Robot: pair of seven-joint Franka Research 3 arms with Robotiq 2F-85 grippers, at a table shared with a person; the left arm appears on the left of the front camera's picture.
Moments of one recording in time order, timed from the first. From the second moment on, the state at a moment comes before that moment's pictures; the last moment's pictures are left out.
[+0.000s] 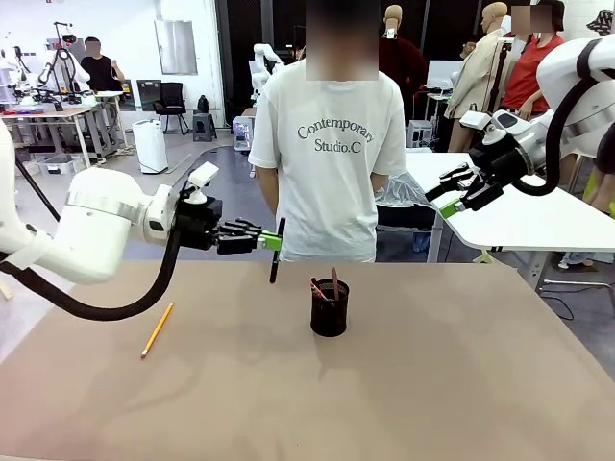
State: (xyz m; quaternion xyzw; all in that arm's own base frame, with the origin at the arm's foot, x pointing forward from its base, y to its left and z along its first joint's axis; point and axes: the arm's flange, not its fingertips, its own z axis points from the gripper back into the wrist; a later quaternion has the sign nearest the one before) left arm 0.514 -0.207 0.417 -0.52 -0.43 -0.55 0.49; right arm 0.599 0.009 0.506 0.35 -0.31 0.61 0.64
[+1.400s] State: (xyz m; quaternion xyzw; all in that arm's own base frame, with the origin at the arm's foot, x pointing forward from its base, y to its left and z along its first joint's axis) left arm 0.624 -0.295 0.323 -0.50 -0.50 -0.58 0.41; right arm 0.599 0.009 0.506 0.35 -0.31 0.61 0.64
